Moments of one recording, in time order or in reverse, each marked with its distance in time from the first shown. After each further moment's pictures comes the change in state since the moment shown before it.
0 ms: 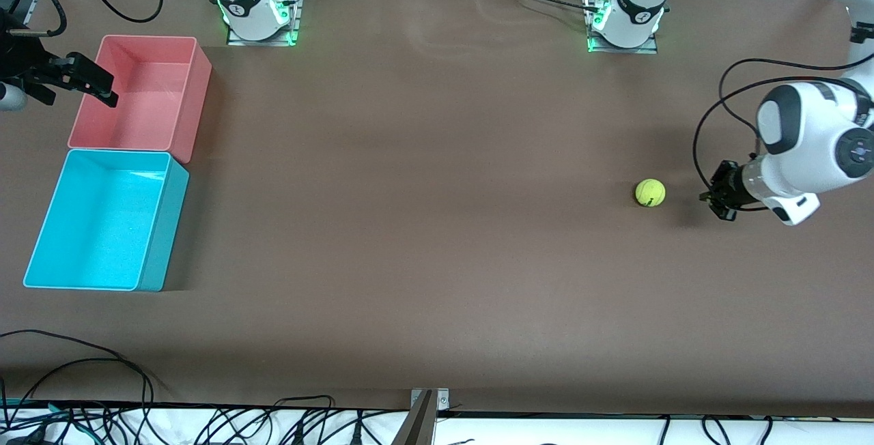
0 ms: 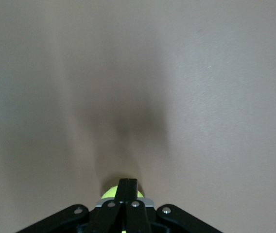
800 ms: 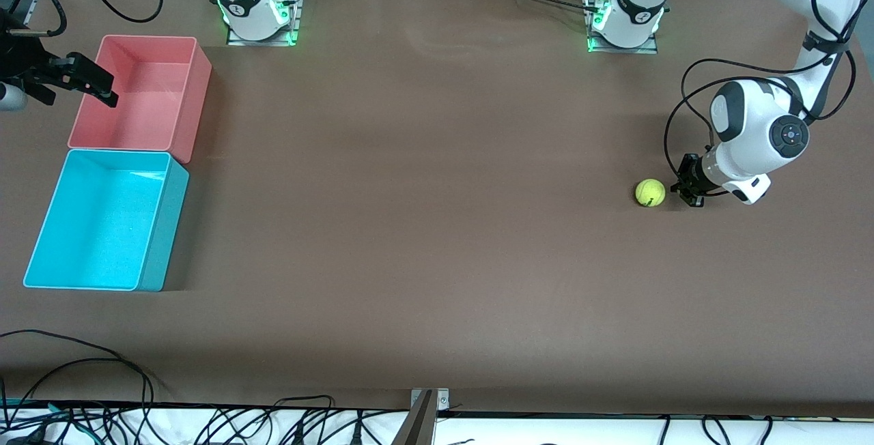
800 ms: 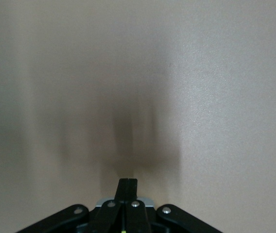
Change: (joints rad) left arm 0.001 0.037 0.001 -0.218 0.005 0.301 -0.100; right arm 0.000 0.000 0.000 0.000 0.000 0.000 0.000
